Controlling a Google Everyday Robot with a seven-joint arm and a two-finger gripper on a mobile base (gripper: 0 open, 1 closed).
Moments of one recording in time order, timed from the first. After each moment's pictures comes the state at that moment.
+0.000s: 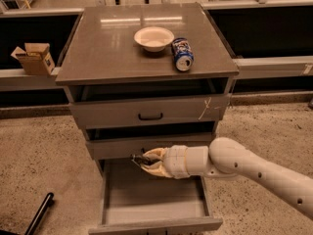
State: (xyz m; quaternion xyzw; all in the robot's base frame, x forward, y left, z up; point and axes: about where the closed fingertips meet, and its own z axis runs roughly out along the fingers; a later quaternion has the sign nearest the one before) arm 0.488 0.031 0.621 -0.59 0.59 0.28 0.47
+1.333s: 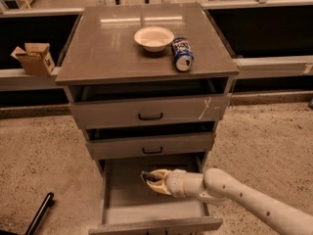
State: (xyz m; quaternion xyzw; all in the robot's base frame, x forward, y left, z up) arm 0.517 0.016 0.448 -0.50 0.64 0.33 0.48
